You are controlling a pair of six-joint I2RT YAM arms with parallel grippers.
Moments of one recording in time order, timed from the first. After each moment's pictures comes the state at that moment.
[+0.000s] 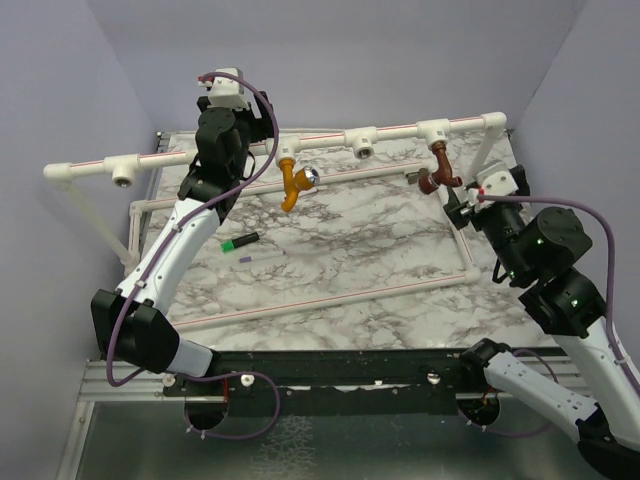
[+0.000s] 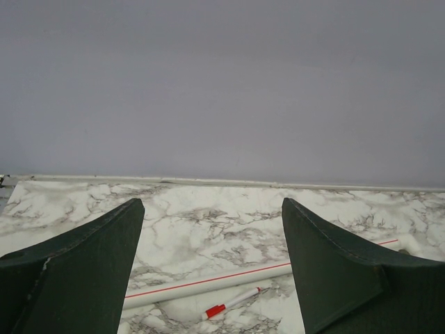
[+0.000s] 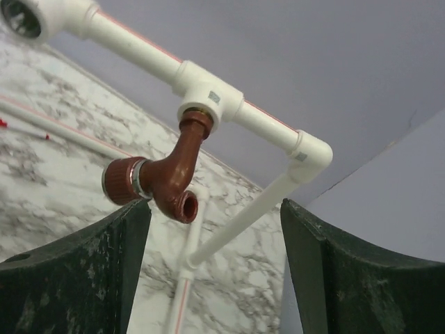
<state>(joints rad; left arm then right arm) -0.35 1.43 1.38 0.06 -0.25 -0.15 0.58 0.74 1.14 -0.33 0.32 -0.50</state>
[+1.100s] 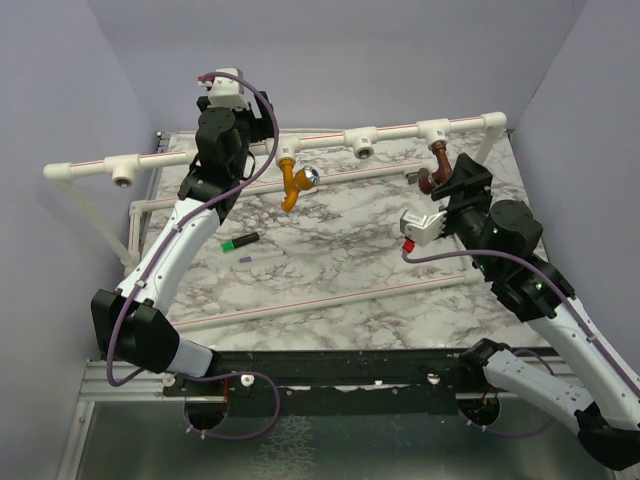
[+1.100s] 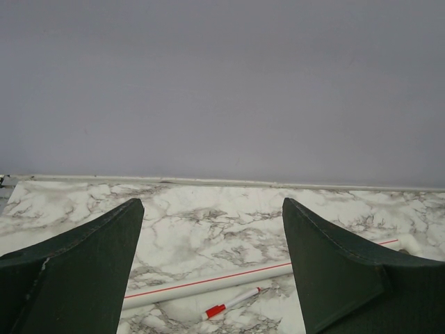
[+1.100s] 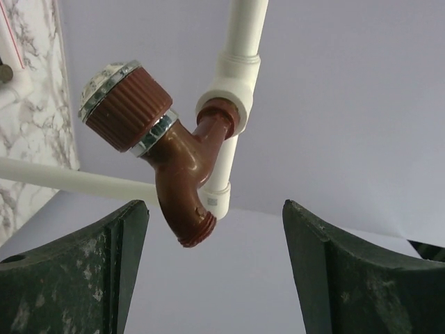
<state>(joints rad) -0.35 1.44 1.38 0.06 -0.25 -0.15 0.60 0.79 1.02 -0.34 0.30 -1.67</state>
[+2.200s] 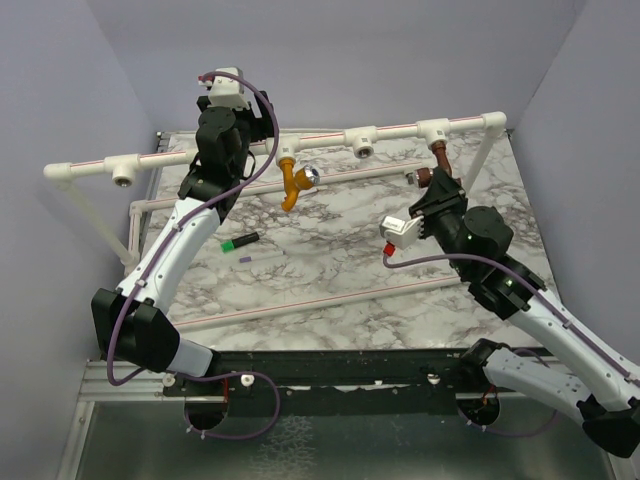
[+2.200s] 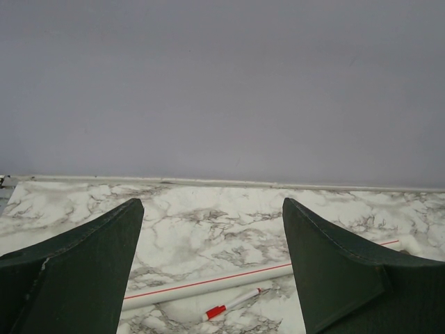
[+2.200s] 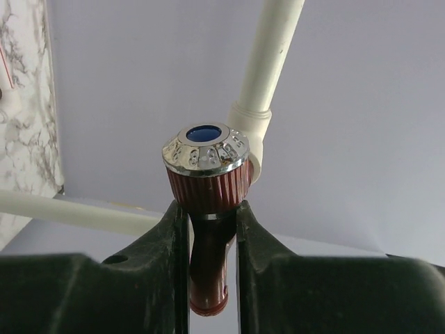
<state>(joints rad) -0.35 1.45 1.39 0.06 -0.25 -0.15 0.69 0.86 0.90 -0.13 0.37 -1.76</state>
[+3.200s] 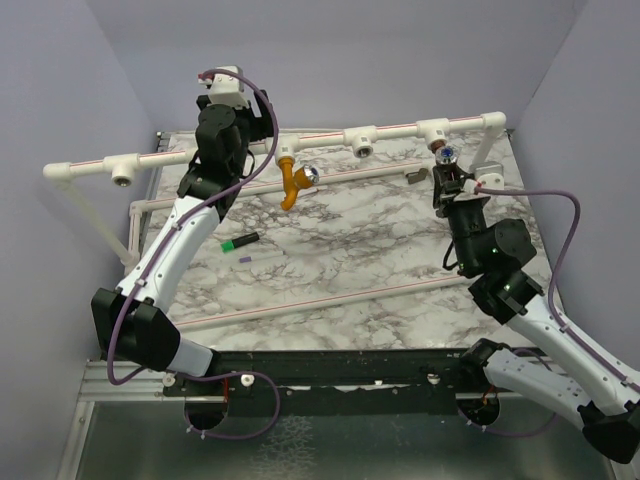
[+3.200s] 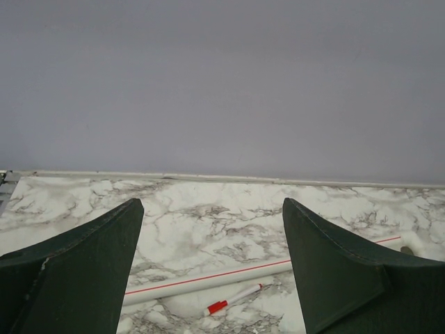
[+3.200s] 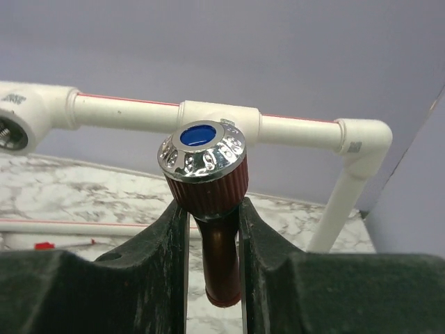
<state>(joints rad) -0.34 1.44 1.40 0.05 -0.25 -0.15 0.68 0.82 0.82 0.30 0.49 -0.36</state>
